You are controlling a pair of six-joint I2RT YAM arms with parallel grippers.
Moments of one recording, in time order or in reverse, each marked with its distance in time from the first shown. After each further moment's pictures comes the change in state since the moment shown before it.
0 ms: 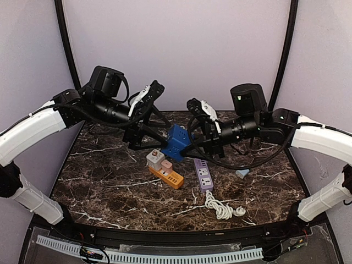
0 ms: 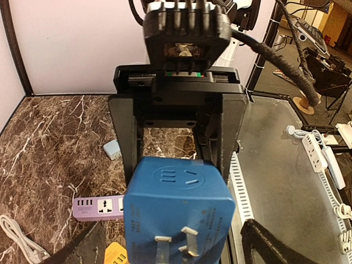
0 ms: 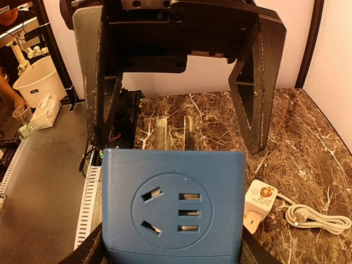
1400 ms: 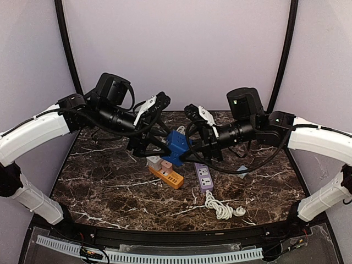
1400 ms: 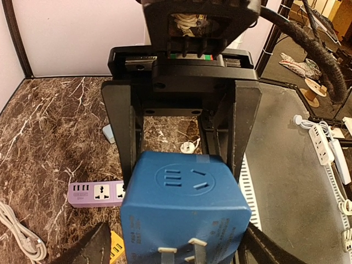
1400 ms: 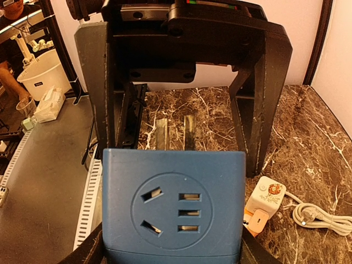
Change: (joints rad) left arm -0.038 0.006 -0.046 -0.008 -0.083 -0.005; right arm 0.000 0.019 -0.027 0.015 -0.032 -0.025
